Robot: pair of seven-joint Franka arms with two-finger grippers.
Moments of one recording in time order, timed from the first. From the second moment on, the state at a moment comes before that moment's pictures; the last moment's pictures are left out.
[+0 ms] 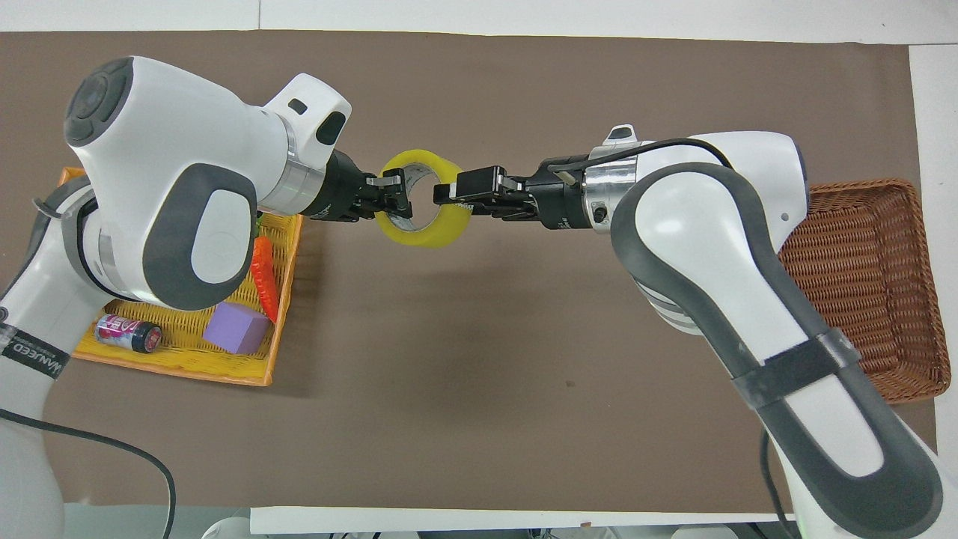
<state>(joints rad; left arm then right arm) -0.49 0.16 -0.01 -1.76 -0.49 2.04 -0.33 0.51 0.16 -0.11 -1.88 1.27 2.17 -0.24</state>
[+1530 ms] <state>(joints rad) -0.07 -0.03 0.03 -1.64 -0.14 1.65 -0.14 0.03 0.16 -0.13 -1.86 1.06 1.67 -0.43</state>
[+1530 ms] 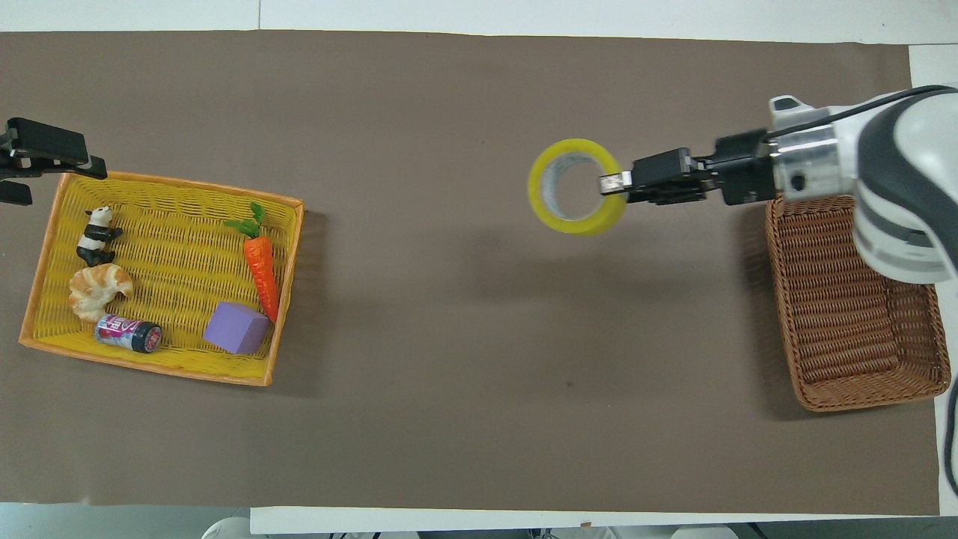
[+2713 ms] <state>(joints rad) 0.09 -0.04 0.03 -1.66 -0.10 1.64 0.03 -0.56 0.32 -0.12 -1.82 0.61 1.47 -0.99</state>
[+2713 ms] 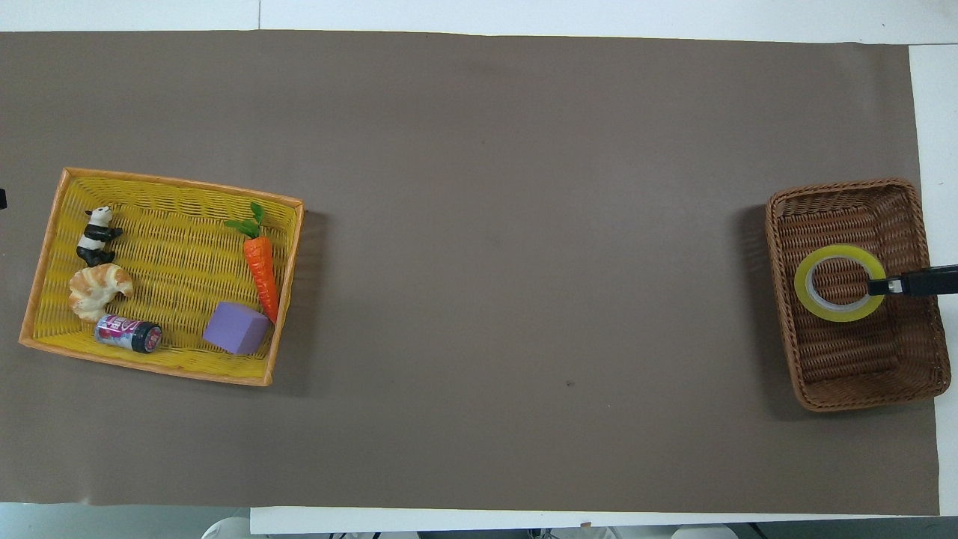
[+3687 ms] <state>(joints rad) 0.07 -0.04 0.00 -1.65 0.02 1.64 0.09 -0.56 0.36 -0.12 -1.80 0.52 1.55 -1.02</state>
